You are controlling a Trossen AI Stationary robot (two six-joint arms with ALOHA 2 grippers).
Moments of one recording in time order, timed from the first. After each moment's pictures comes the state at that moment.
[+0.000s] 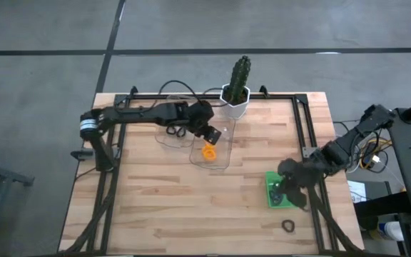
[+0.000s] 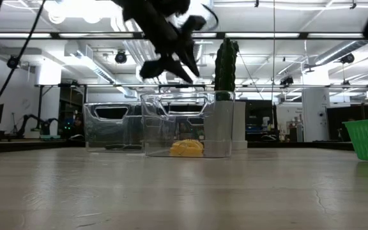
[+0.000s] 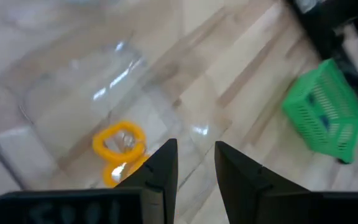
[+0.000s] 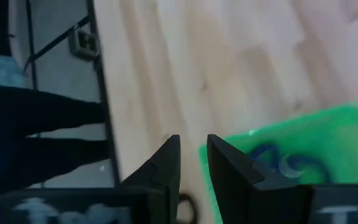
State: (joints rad) left arm 0.22 1.73 1.47 -0.58 0.09 -0.70; right arm 0.62 0.93 0.83 -0.80 0.06 0.99
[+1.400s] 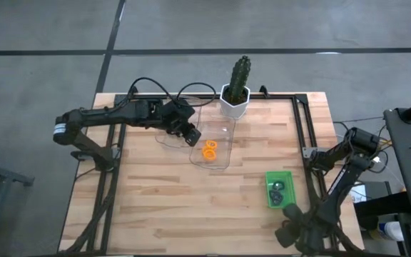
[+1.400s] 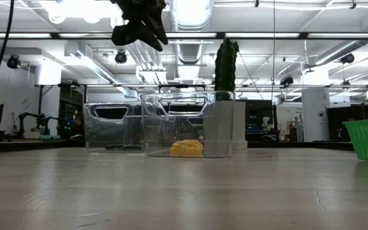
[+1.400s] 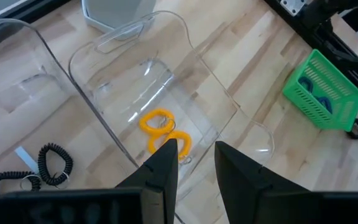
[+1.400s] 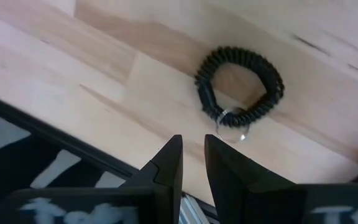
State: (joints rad) left arm 0.15 1.45 1.45 -0.82 -0.10 -0.61; right arm 1.09 1.61 0.96 -0.66 0.02 2.24
